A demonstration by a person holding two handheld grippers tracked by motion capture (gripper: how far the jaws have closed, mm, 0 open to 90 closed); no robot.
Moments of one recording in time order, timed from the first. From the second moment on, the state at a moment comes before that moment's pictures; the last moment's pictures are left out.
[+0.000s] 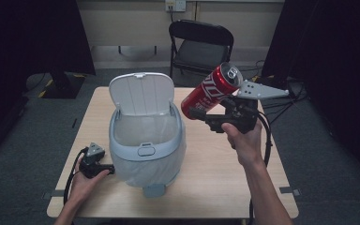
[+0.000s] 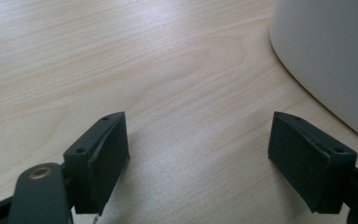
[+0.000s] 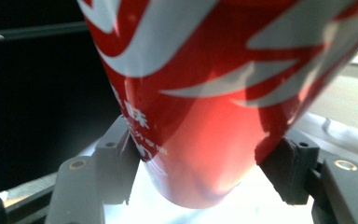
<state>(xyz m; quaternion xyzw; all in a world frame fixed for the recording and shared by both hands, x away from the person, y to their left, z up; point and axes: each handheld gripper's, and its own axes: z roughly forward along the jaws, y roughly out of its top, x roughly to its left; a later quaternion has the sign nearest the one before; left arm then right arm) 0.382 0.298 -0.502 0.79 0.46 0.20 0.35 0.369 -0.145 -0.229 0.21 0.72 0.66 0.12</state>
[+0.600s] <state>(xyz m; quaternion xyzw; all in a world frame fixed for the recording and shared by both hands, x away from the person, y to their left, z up) 0.382 0.298 -0.502 0.79 0.46 0.20 0.35 0.397 -0.055 -0.238 0.17 0.77 0.62 0.06</state>
